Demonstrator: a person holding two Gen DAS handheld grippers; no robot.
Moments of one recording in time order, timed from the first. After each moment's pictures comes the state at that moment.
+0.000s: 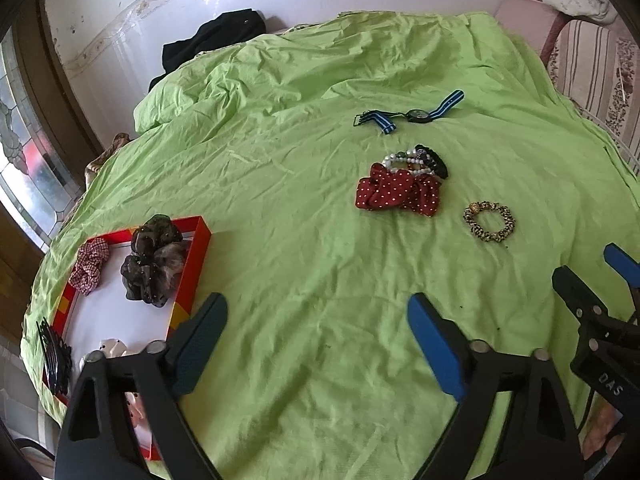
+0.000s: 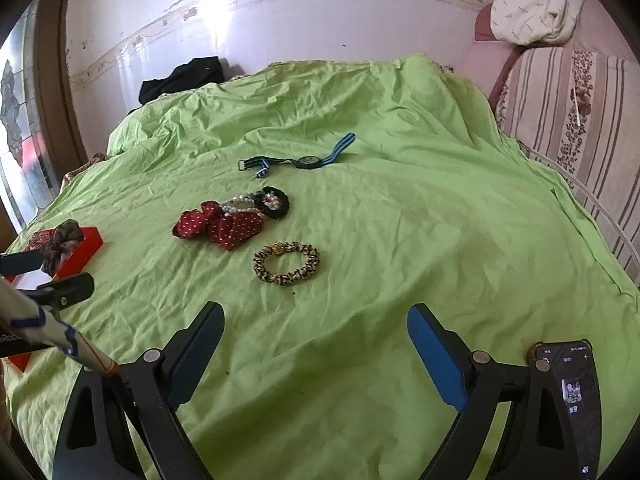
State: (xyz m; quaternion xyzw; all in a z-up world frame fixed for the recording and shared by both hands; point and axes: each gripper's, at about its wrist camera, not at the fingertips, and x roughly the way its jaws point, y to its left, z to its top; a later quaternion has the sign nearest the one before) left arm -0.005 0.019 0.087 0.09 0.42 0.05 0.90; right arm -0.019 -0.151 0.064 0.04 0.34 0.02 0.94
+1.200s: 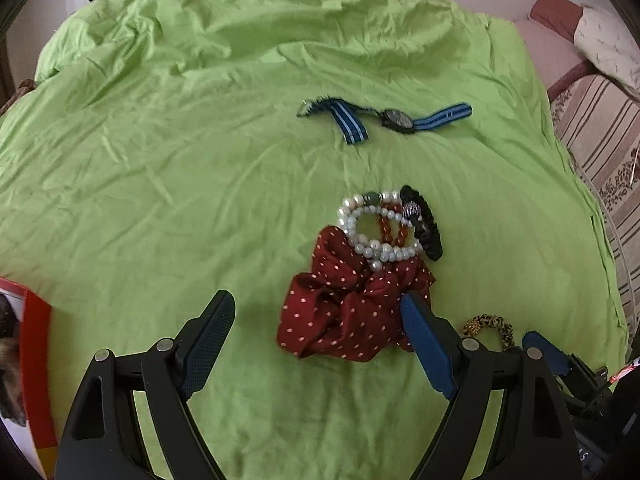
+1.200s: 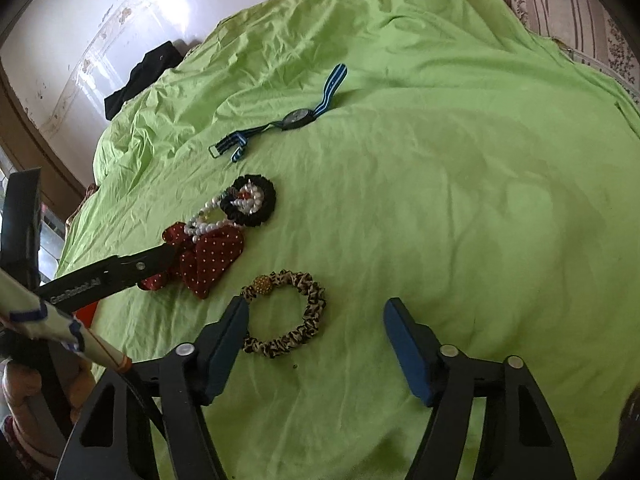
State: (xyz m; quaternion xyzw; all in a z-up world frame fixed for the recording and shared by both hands) left arm 0.165 0.013 0.030 -0.05 0.49 -0.07 0.87; right arm 0.091 -0.175 0.020 0.18 0.43 0.06 0.88
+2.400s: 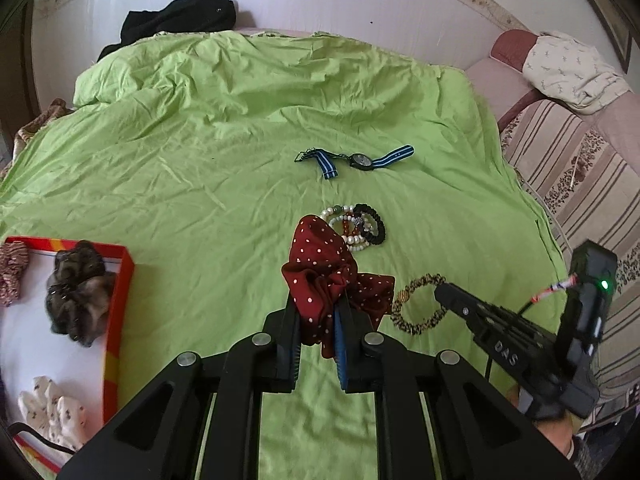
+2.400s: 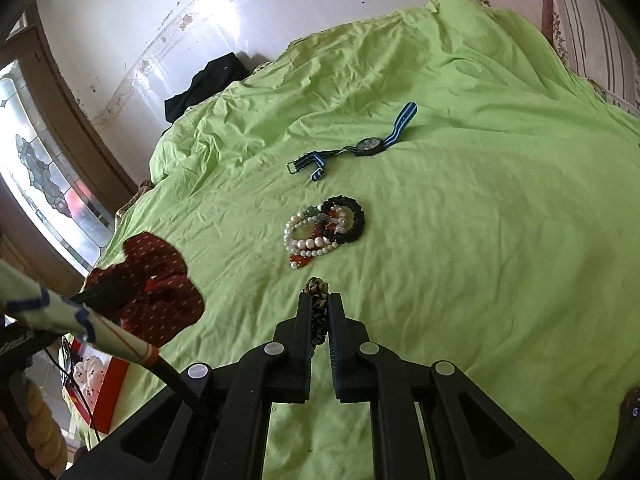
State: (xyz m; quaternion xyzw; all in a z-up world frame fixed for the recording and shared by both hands) left arm 0.040 0.036 0.126 -0.06 0.42 -0.08 0.90; right arm 0.064 -0.149 0.065 0.18 0.39 0.14 0.89
